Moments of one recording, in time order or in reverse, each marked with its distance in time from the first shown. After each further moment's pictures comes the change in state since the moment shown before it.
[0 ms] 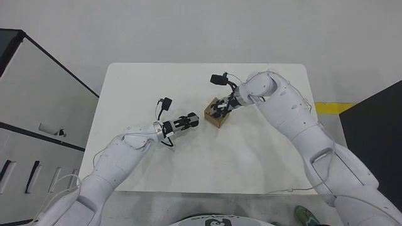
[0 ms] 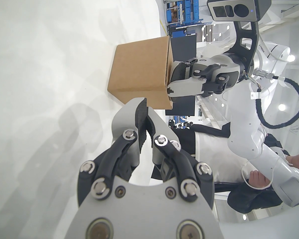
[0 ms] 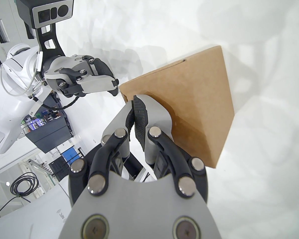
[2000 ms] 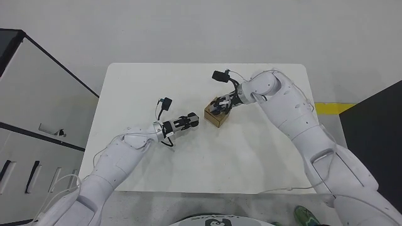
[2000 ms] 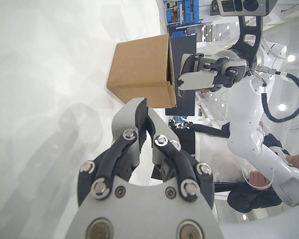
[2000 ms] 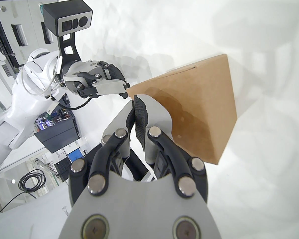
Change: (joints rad) left arm 0.000 0.000 0.000 0.000 0.000 0.000 0.000; right arm -0.009 -0.006 0.054 0.005 0.008 -0.033 0.000
